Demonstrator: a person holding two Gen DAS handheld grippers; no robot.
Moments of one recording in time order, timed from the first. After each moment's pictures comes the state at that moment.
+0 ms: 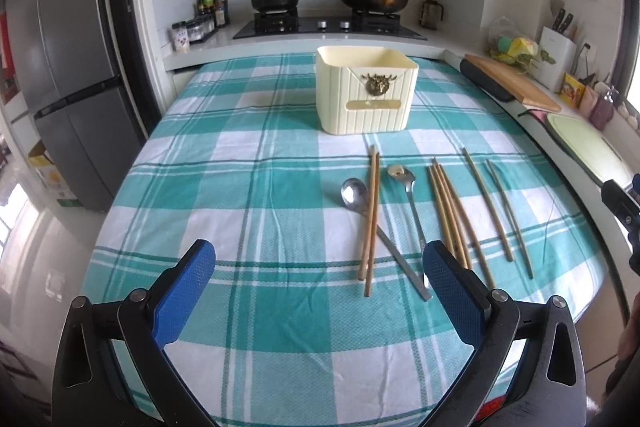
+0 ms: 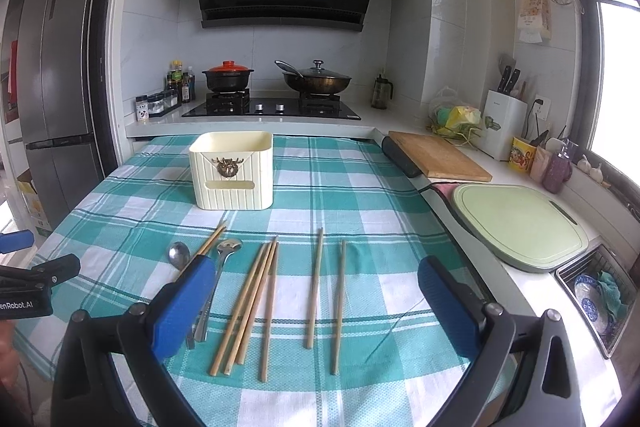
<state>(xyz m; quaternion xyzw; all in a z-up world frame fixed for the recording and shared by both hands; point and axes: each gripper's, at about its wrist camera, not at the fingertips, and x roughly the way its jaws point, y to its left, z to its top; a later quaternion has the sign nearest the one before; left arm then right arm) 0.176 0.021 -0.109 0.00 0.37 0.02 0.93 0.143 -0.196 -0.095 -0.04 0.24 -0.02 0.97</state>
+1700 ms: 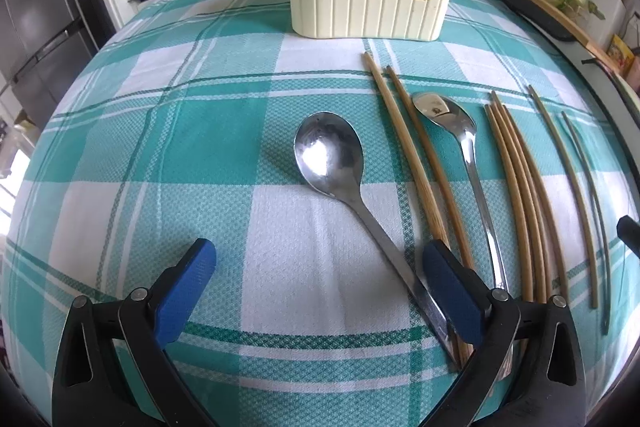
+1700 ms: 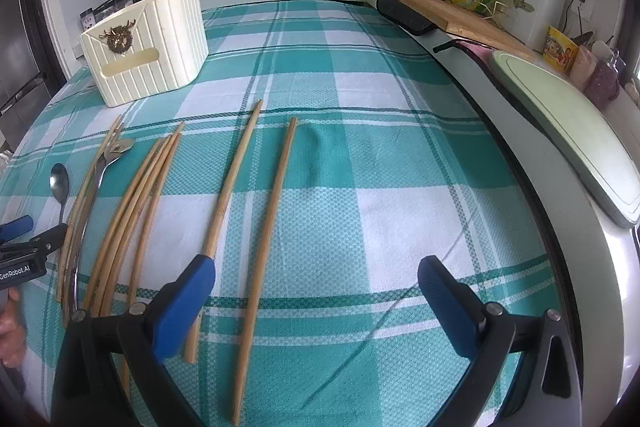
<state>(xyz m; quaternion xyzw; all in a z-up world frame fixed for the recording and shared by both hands) 0.302 -0.023 -0.235 -0.01 0.49 0.05 0.87 0.283 -0.263 -0.223 -0.03 0.44 -0.01 0.90</state>
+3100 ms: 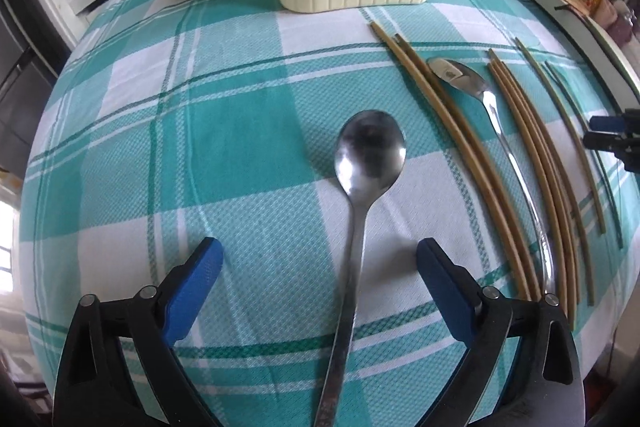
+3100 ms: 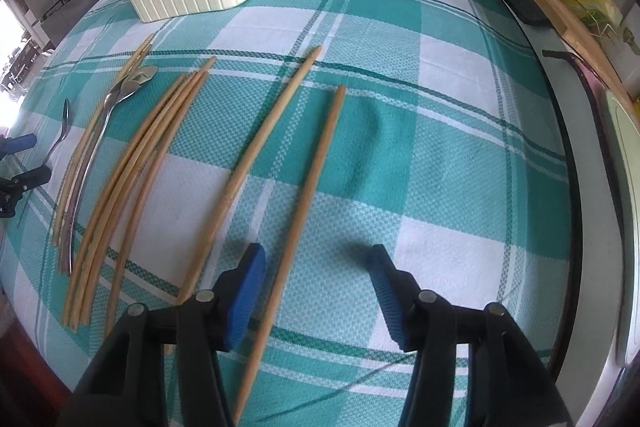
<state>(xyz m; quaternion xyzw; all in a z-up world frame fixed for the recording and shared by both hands) 0.324 0.016 -0.230 0.06 0.55 -0.05 0.83 0.354 -0.248 -0.240 -0.11 0.56 0.13 0.81</state>
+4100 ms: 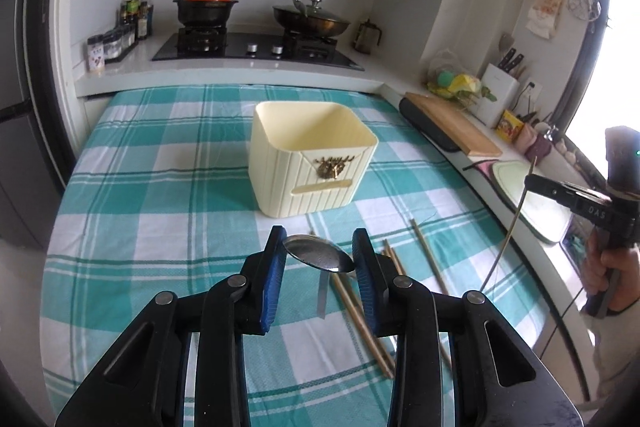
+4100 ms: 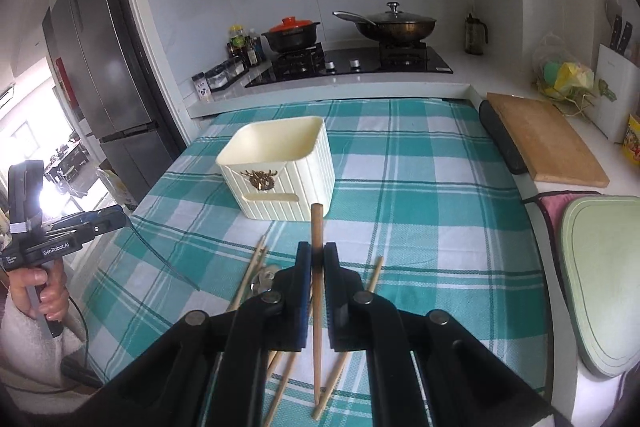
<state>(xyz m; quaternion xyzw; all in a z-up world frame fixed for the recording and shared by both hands) 0.307 0.057 -0.053 -0.06 0.35 -0.15 0.92 0.307 -0.231 -0.050 0.02 0.33 0.19 0.92</state>
